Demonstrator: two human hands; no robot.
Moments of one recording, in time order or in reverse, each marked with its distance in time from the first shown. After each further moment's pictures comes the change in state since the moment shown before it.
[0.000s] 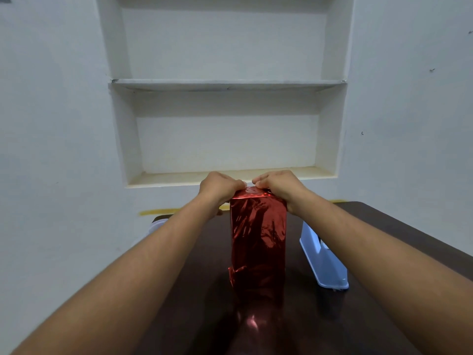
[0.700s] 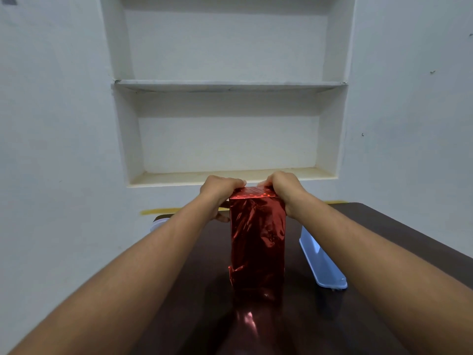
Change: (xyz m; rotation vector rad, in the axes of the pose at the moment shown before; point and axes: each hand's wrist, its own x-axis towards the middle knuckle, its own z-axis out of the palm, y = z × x) left_hand -0.006 0.000 -0.001 -0.093 -0.053 -0.102; right_hand 0.006 0.003 -0.003 0.098 0.052 0.117
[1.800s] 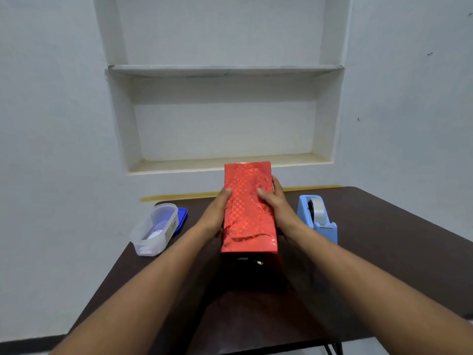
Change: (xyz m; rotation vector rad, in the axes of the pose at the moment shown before) left_hand -0.015 -0.094 0.015 -0.210 -0.204 0.191; right_hand -0.030 0.097 0.001 0.182 -0.246 -0.259
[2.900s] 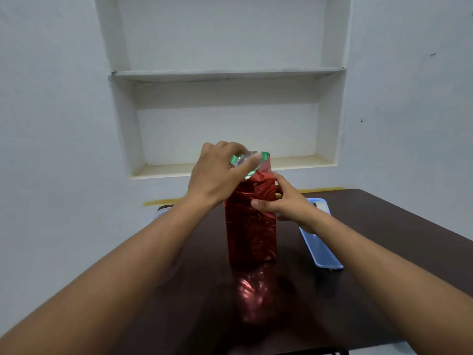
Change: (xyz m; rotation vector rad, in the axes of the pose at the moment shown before) left_hand -0.015 0.104 -0.002 0.822 0.250 0.647; right_hand 0.007 -0.033 -0.026 -0.379 -0.145 0.010
